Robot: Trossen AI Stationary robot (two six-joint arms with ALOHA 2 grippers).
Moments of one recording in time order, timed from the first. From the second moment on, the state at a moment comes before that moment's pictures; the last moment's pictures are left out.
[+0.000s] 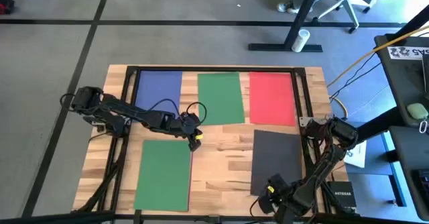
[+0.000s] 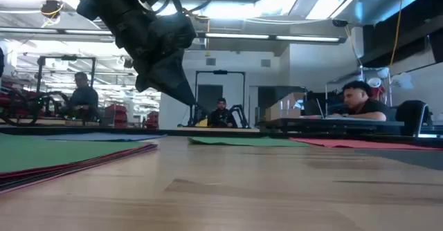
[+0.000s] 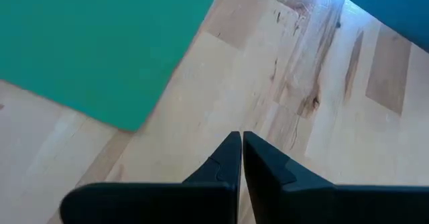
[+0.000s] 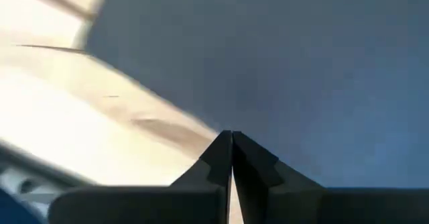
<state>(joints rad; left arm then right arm) -0.13 1.54 0.81 -0.09 -0.23 -0.56 1.01 1.90 1.27 -0.86 0.14 2.17</state>
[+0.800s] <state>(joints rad) -0.13 1.54 0.81 -0.12 -0.23 -0.55 0.73 1.97 1.28 -0.66 0.15 1.28</state>
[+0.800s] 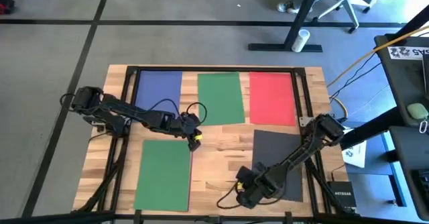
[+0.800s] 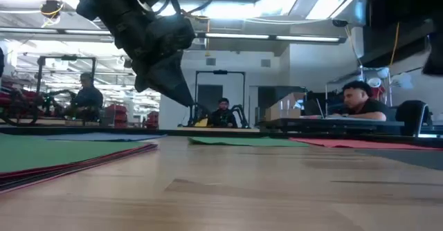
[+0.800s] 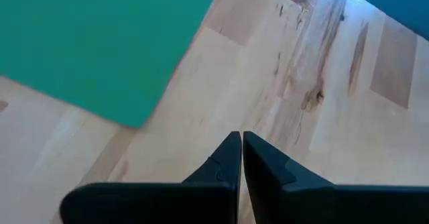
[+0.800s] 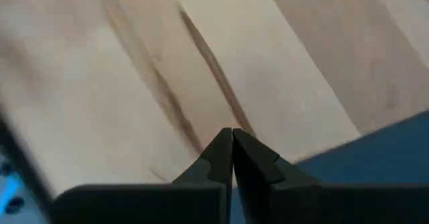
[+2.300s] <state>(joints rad) -0.13 1.54 0.81 -0.12 -0.23 -0.55 0.81 2.01 1.28 -0.65 0.04 1.46</state>
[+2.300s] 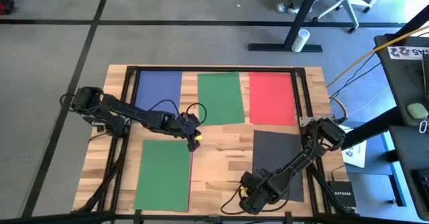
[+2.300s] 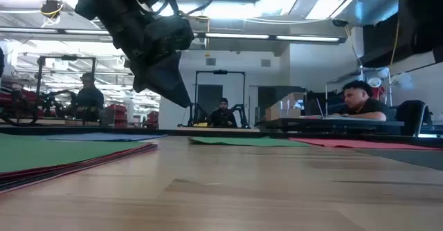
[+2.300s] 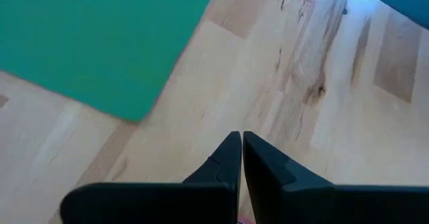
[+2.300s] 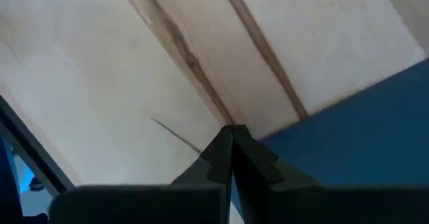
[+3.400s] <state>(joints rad) -0.13 1.54 0.81 -0.12 -0.23 -0.55 0.86 2.01 1.28 -0.64 0.04 1.54</state>
